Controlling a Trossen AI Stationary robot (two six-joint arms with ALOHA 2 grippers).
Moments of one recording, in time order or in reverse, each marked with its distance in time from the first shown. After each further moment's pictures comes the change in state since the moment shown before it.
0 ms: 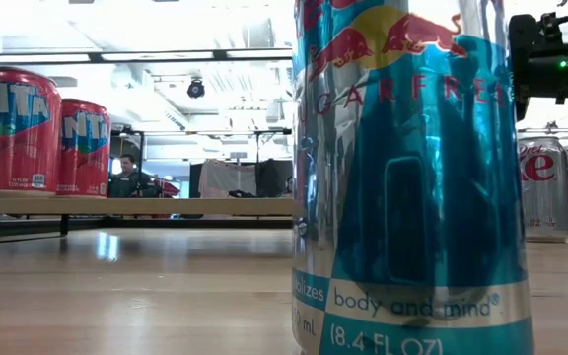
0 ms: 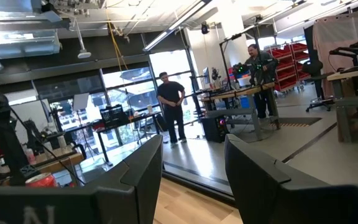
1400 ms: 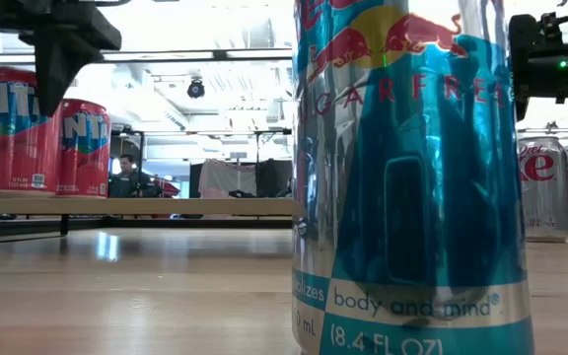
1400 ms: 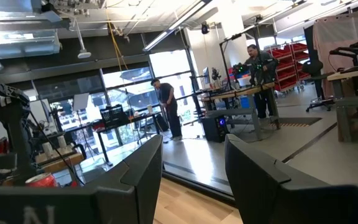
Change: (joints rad) left arm 0.466 -0.280 -0.422 0.118 -0.057 0.612; right arm 0.000 0.000 0.000 0.000 0.000 0.000
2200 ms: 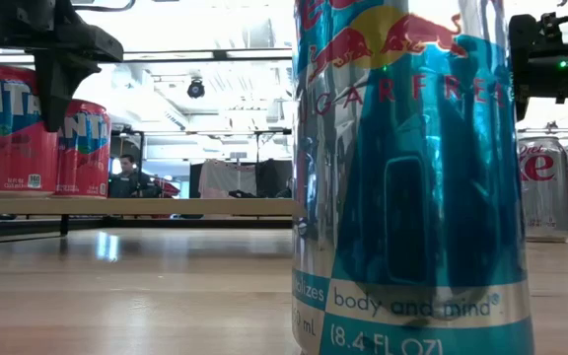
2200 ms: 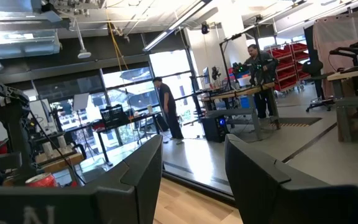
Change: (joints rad) left arm 0.002 0.010 -0.043 0.000 -0.101 0.004; right arm 0.000 0.000 0.000 0.000 0.000 0.000
